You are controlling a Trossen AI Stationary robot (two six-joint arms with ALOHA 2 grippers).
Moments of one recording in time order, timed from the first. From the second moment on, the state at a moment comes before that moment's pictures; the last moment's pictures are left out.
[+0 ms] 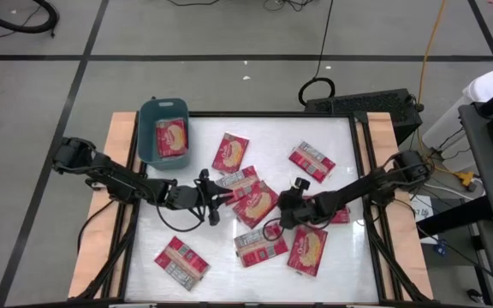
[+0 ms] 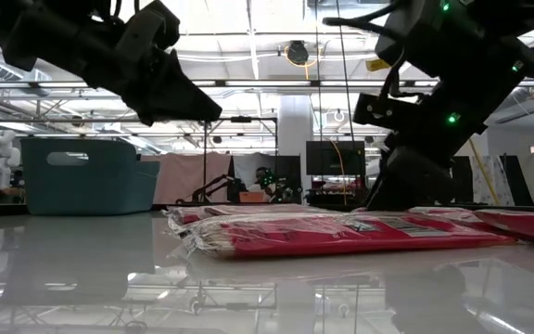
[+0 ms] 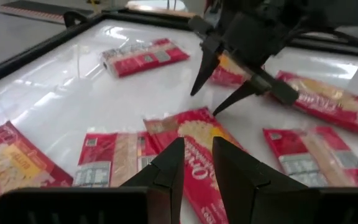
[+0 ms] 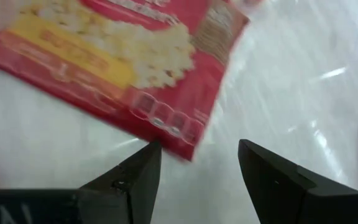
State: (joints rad) left arm -0.27 1.42 0.53 0.51 -0.46 -0.25; right arm 0.30 1.68 0.74 -0.24 0.60 0.49
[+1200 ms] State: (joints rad) left arm -0.20 1.88 0.82 0.30 -0.44 -0.25; right arm 0.16 1.59 0.63 0.04 0.23 1.15
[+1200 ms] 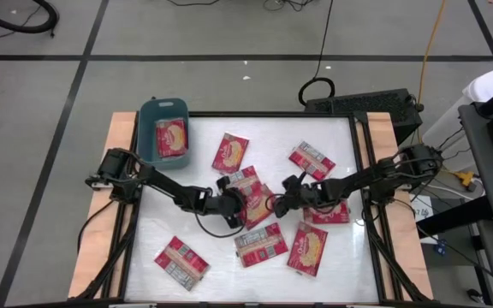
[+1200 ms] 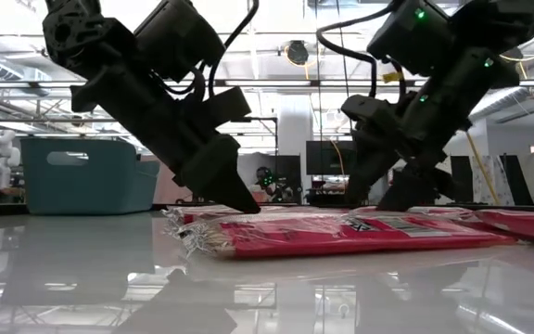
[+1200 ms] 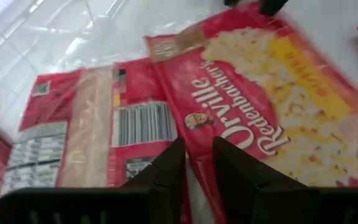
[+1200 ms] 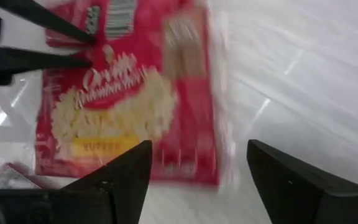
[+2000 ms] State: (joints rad) left arm -0.21 1.78 0.82 0.27 -0.44 -0.26; right arm 0.13 1.72 0.63 0.38 0.15 0.87
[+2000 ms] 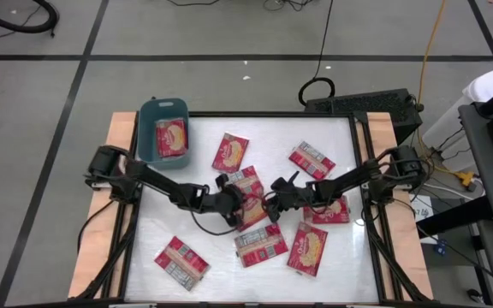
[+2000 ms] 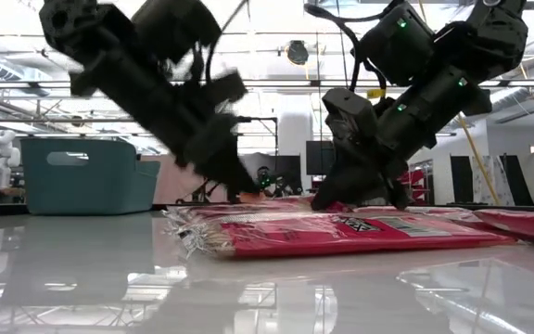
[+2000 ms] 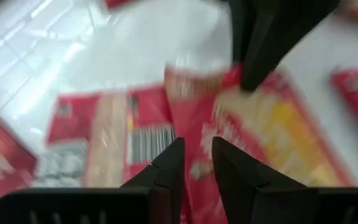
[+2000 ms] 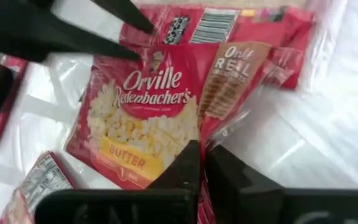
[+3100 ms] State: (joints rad) left arm -0.10 1.52 0.72 0.16 -0.09 -0.64; right arm 0.14 1.63 0.63 0.54 0.21 0.19
